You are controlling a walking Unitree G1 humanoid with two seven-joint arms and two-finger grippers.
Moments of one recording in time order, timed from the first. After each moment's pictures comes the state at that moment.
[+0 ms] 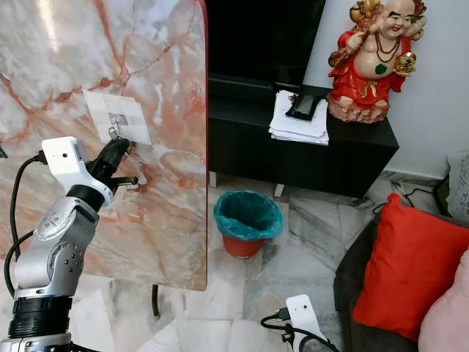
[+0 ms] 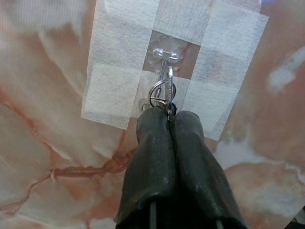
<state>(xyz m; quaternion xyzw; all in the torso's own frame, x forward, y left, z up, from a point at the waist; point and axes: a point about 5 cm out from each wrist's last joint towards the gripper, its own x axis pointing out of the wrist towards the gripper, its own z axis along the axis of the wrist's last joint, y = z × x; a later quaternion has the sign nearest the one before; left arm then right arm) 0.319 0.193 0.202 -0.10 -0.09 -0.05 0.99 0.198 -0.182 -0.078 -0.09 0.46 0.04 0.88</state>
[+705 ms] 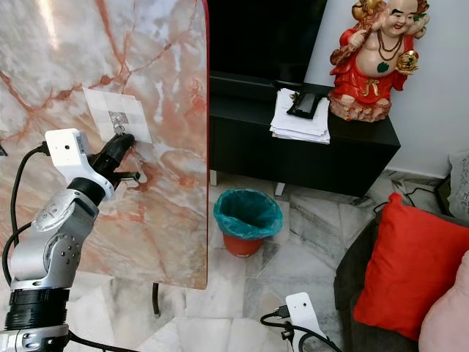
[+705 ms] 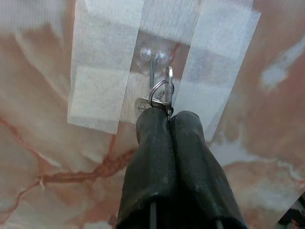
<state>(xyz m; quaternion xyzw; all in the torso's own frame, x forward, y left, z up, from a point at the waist) 0.323 0.191 0.210 -0.09 -0.08 -0.08 0.99 0.201 -0.181 -0.076 -0.09 0.46 0.05 0.89</state>
